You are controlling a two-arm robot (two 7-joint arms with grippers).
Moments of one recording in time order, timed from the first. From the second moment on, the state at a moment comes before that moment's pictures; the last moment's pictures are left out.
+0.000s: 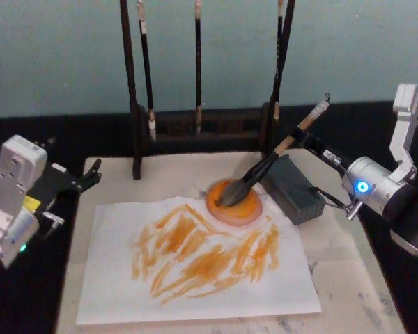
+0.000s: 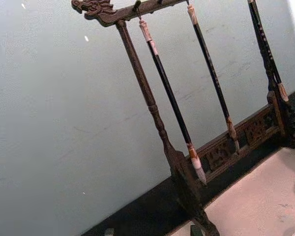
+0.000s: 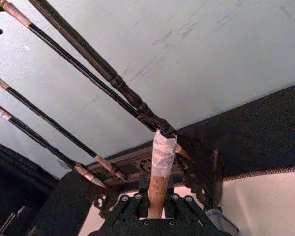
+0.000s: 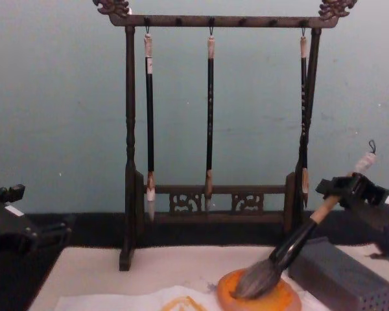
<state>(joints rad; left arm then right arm) -0.20 0.60 0.45 -1.41 -0.25 -0.12 0.03 0.43 0.31 -0.31 -1.12 1.05 0.27 0.33</state>
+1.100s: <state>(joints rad) -0.20 0.60 0.45 -1.41 -0.25 -0.12 0.03 0.43 0.32 -0.32 -1.12 1.07 0.26 0.32</state>
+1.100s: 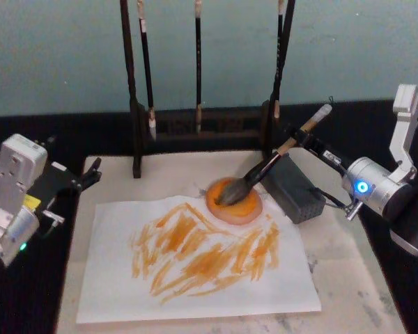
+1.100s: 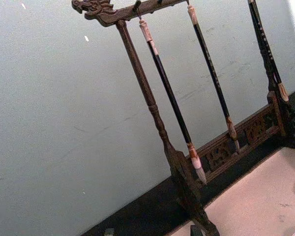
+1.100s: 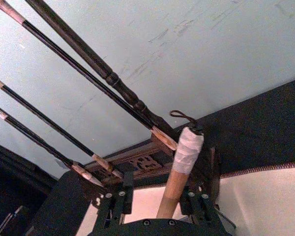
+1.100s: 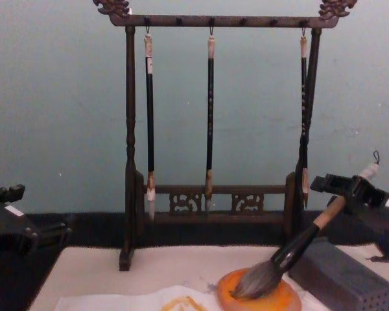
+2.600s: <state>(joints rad) -0.20 0.60 0.45 -1.41 -0.25 -0.12 0.03 0.40 0.36 -0.34 -1.14 1.12 0.26 0.31</state>
